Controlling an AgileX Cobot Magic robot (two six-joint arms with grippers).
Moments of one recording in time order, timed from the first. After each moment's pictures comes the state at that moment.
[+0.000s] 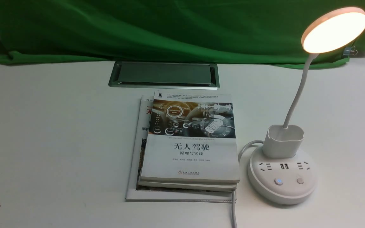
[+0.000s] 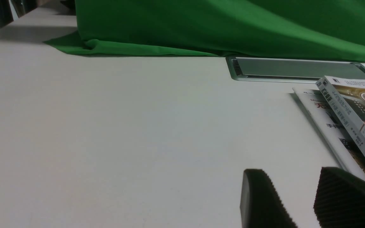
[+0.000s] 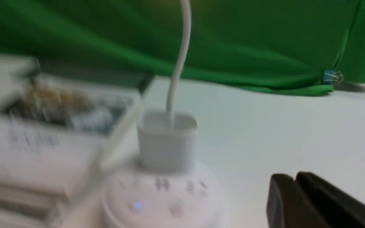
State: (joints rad) right arm 0.18 0.00 0.01 0.16 0.17 -0.06; left arm 0.04 0.00 0.01 -0.14 0.24 0.14
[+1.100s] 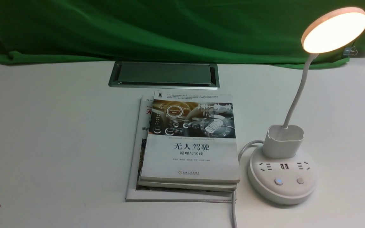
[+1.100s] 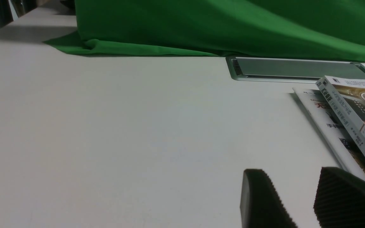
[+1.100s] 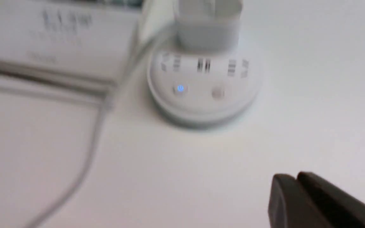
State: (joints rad) right arm 0.18 0.73 -0.68 0.18 0.98 -0.08; left arm 0.04 0.00 0.01 -0.14 0.24 0.14
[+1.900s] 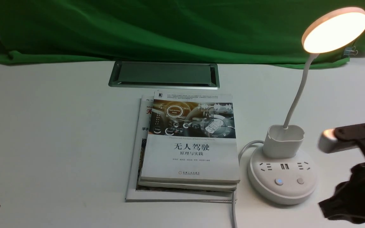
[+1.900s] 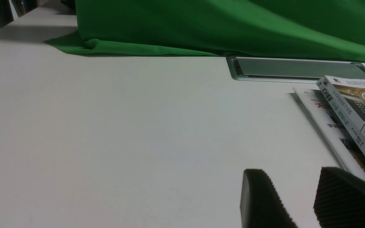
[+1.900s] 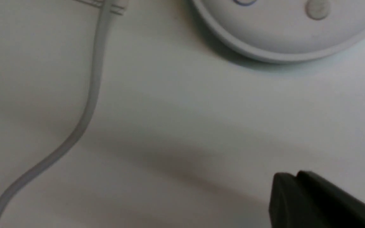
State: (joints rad) right arm 0.36 1.25 -0.74 0.21 0.91 -0.08; left arm 0.04 0.00 0.01 -0.14 0.24 0.14
